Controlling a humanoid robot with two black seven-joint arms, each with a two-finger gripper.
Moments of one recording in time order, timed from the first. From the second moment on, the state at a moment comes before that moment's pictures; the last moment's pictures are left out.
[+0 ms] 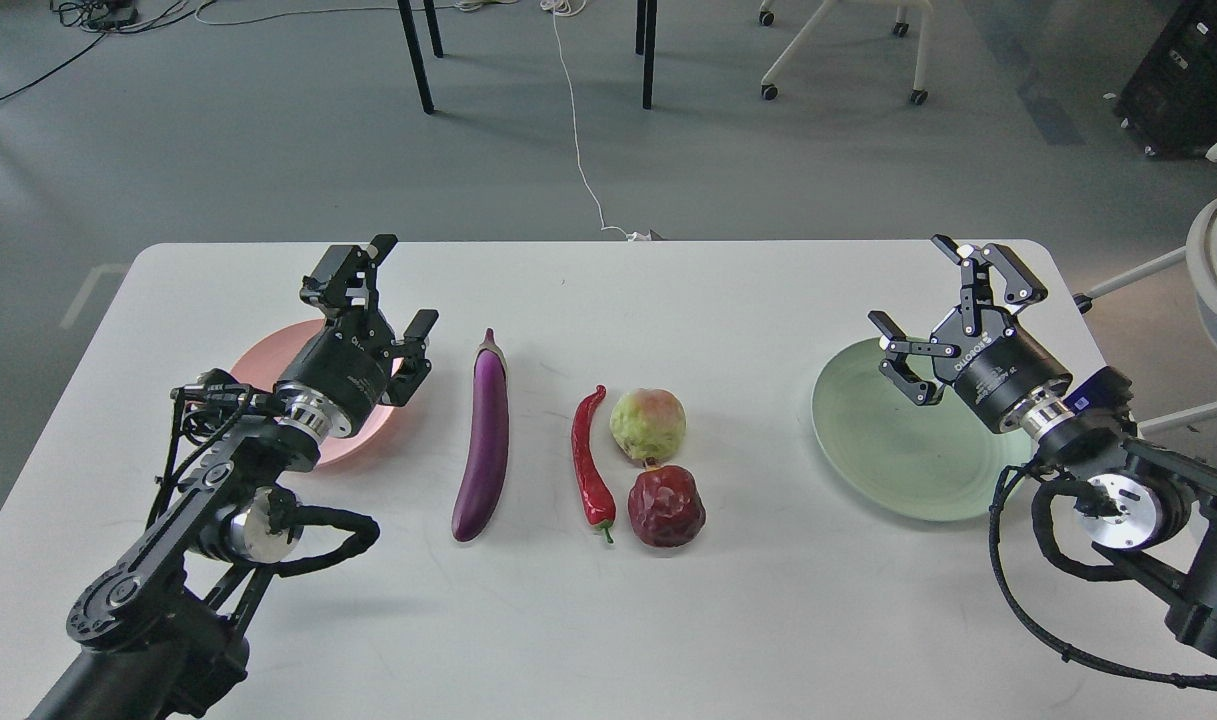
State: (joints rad) left arm -0.23 0.13 -1.24 -1.24 0.79 -0.12 -0.11; right arm 0.59 -0.57 0.39 0.97 0.06 0.41 0.49
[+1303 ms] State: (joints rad) left arm -0.20 0.24 -1.21 -1.33 0.78 -0.13 -0.16; right arm 1.52 -0.09 -0.70 0.81 -1.14 0.40 0.49
